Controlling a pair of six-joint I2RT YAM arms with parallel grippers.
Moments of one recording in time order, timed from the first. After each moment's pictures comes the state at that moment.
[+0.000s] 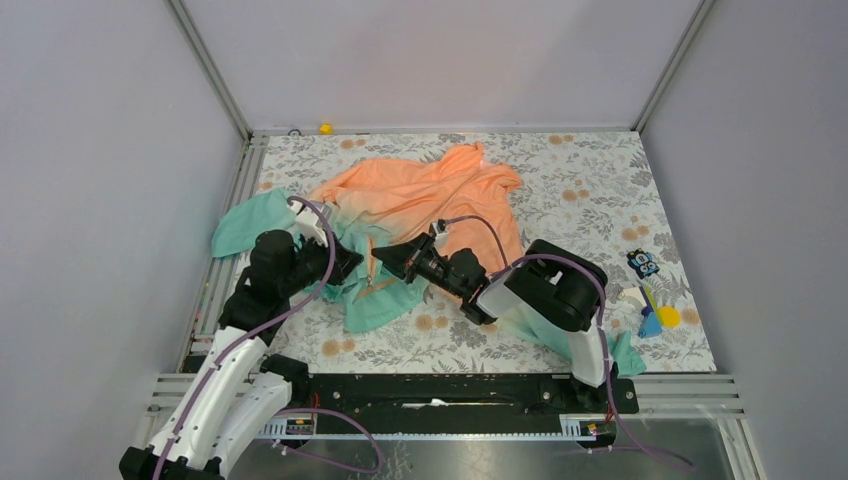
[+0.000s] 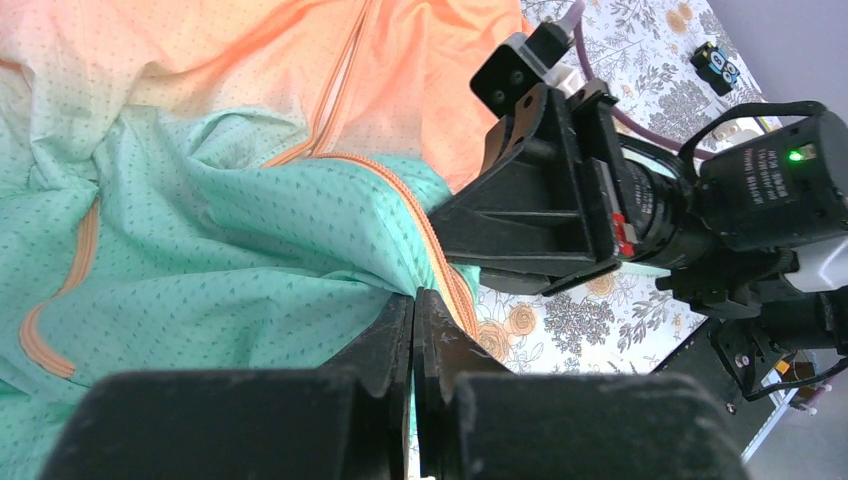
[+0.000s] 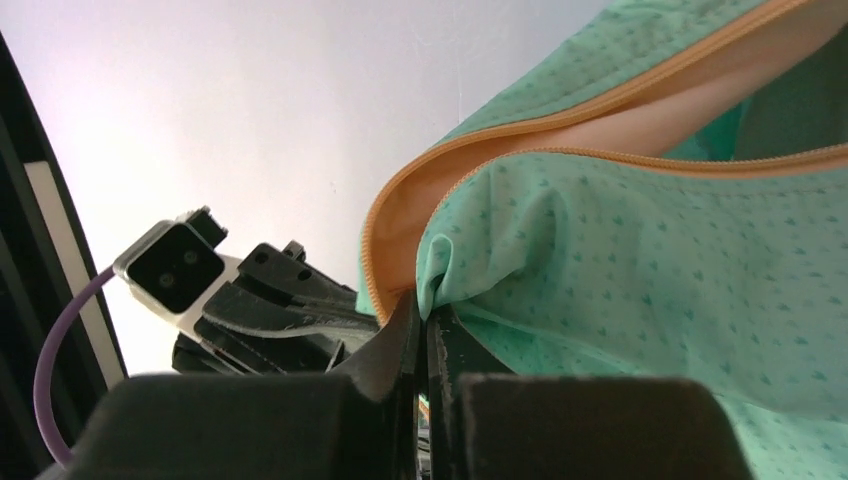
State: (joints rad) left arm -0.29 0.68 0.63 -0.34 0.38 -0.28; right arm 0.94 2.01 0.75 1.40 -0.10 1.70
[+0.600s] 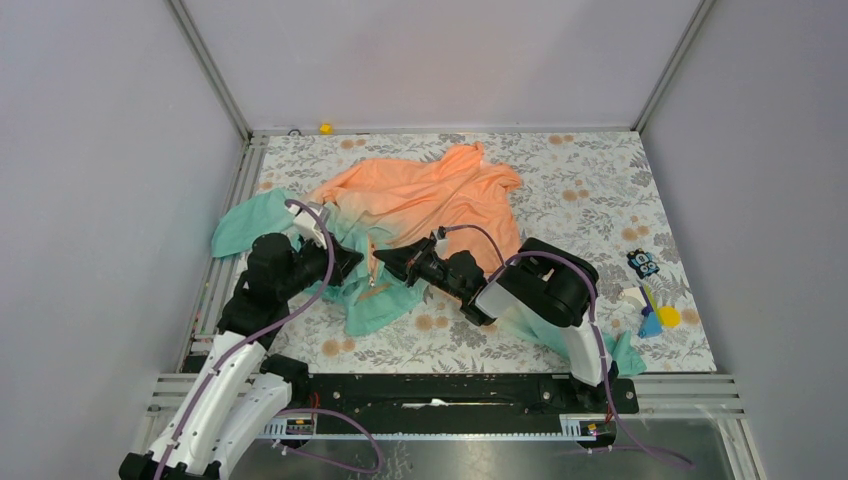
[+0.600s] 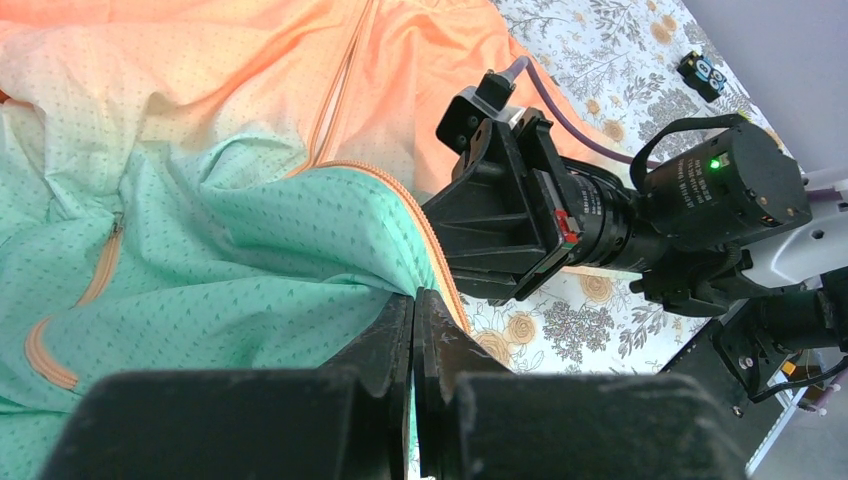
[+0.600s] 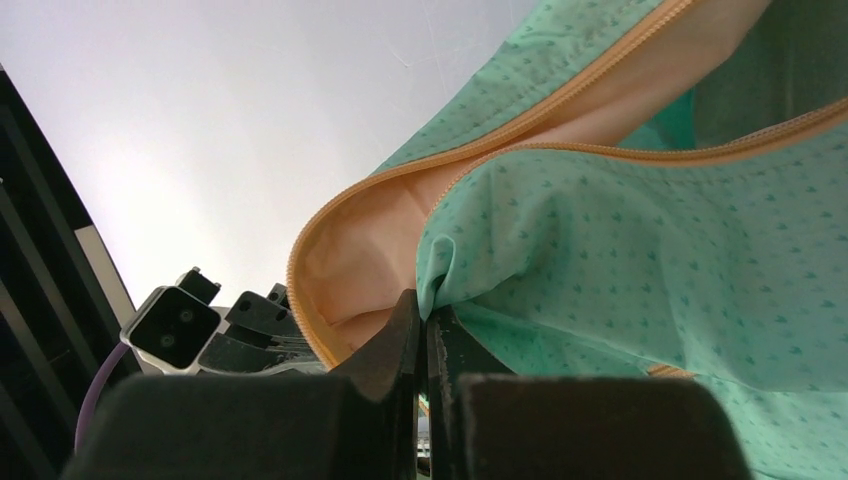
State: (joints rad) left arm -0.29 0.64 0.62 -0.32 0.39 -0.26; right arm 0.92 2.08 0.75 1.41 -0.10 1.86
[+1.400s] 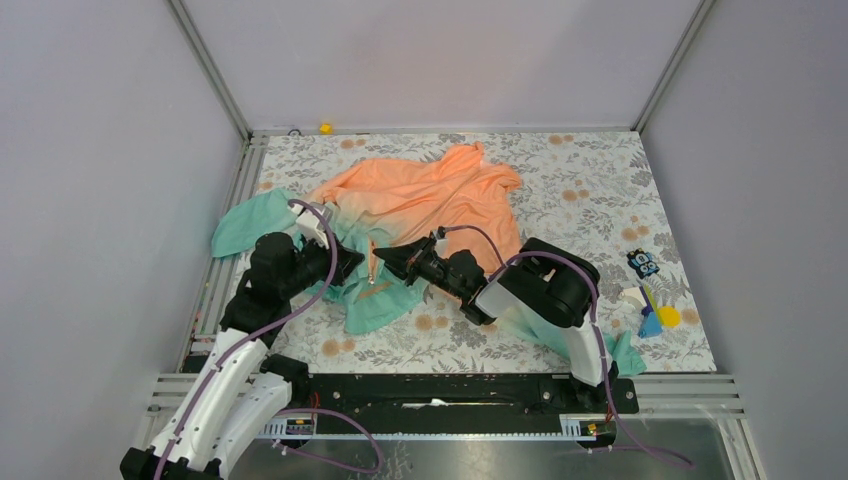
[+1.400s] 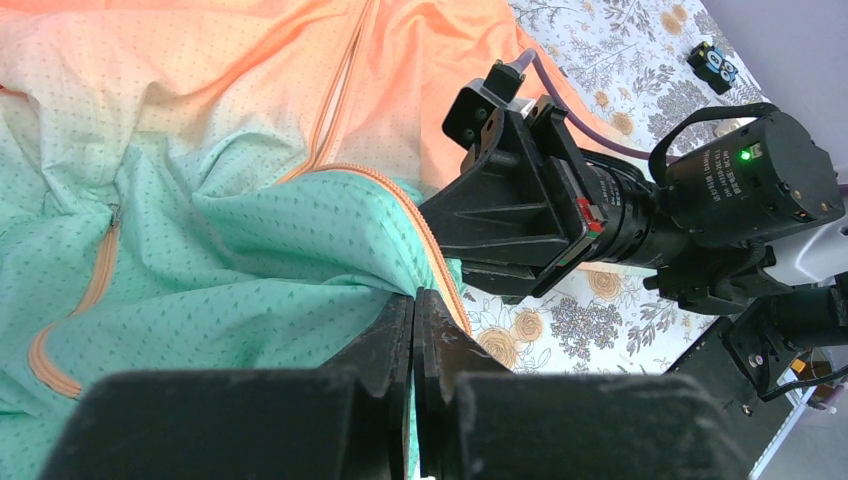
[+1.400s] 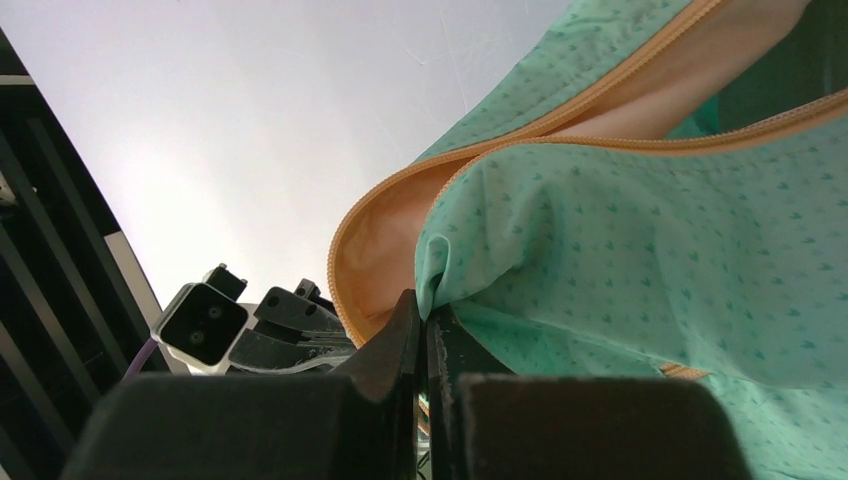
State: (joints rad) left arm -0.29 0.66 0.60 -0.30 0.39 -0.25; right arm 0.92 2.07 0.76 1.41 -0.10 1.92
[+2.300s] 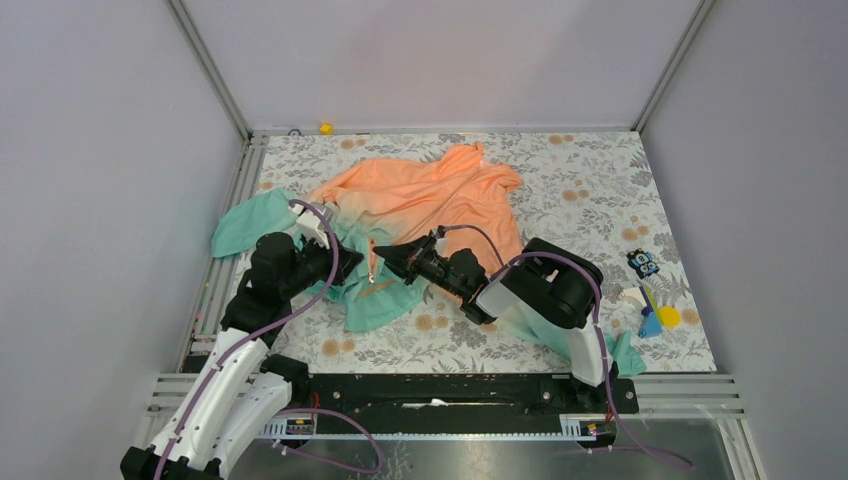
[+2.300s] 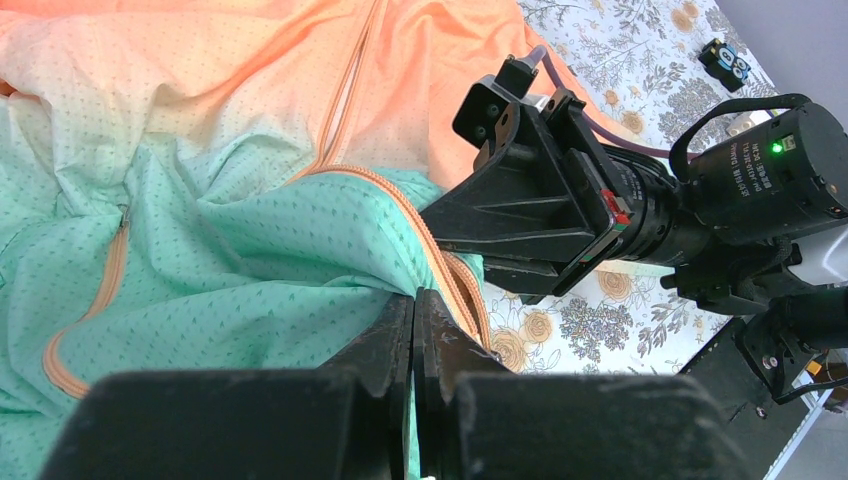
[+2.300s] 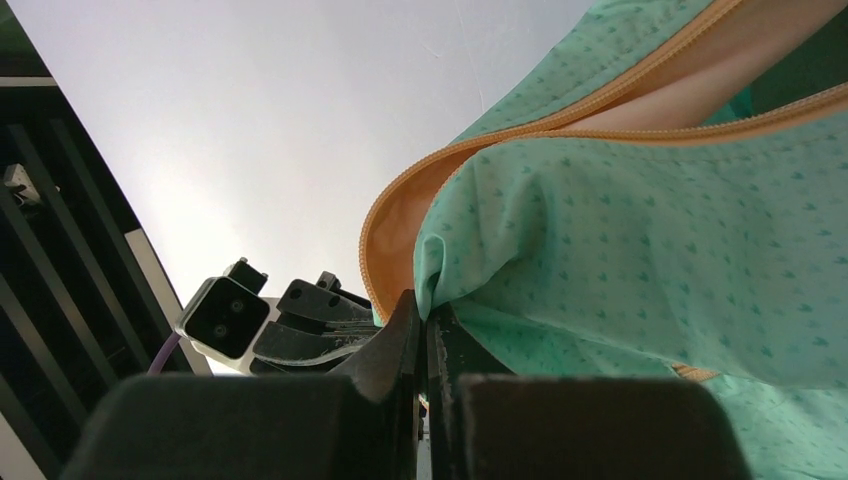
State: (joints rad) left arm -0.29 0.66 0.59 -0.29 0.38 -0.23; right arm 0.92 2.05 0.75 1.41 -0.11 1.95
